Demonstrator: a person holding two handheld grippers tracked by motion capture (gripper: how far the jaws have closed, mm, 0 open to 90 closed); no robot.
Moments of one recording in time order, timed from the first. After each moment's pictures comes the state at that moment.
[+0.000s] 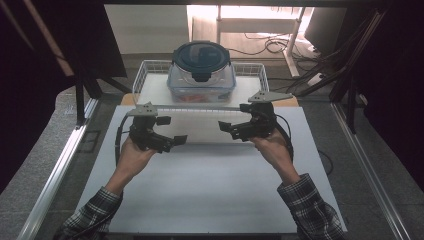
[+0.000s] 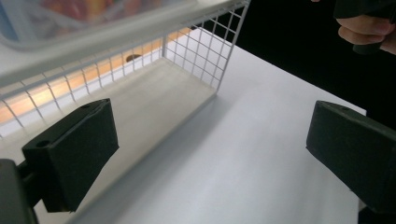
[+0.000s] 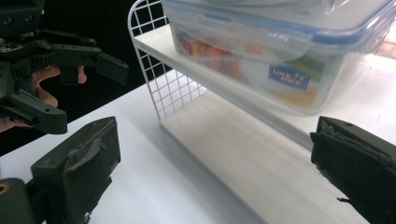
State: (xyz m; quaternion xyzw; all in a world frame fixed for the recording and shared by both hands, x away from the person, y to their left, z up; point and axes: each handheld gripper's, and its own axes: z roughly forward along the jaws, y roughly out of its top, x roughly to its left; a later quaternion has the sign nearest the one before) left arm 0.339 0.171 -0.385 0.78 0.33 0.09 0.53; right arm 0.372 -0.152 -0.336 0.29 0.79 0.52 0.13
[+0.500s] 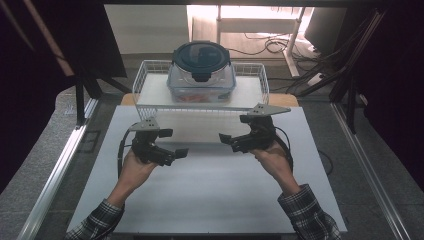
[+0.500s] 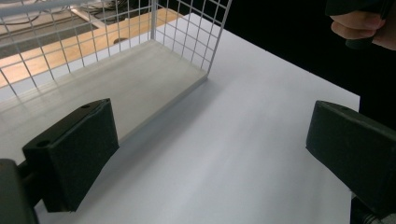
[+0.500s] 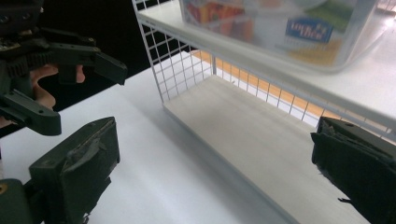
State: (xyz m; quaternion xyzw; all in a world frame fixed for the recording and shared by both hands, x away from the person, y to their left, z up) left arm 0.321 0.167 -0.412 0.78 0.33 0.08 0.52; right arm 0.359 -0.156 -0.363 0.29 0.80 0.51 0.13
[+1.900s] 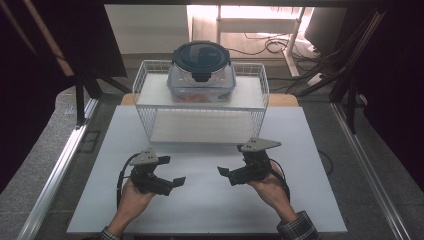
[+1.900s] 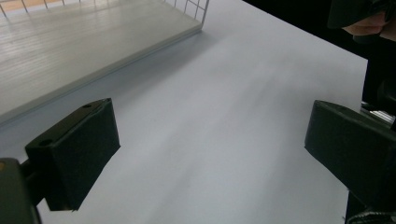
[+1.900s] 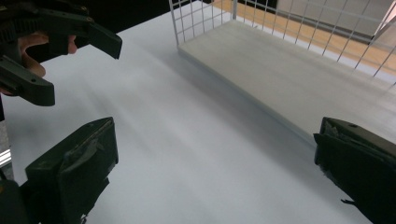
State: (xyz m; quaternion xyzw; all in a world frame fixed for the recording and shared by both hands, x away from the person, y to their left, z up) left arm 0.271 0.169 -0.476 0.79 0.34 0.08 0.51; right arm 0.313 -0.159 -0.431 0.28 0.83 0.47 0.12
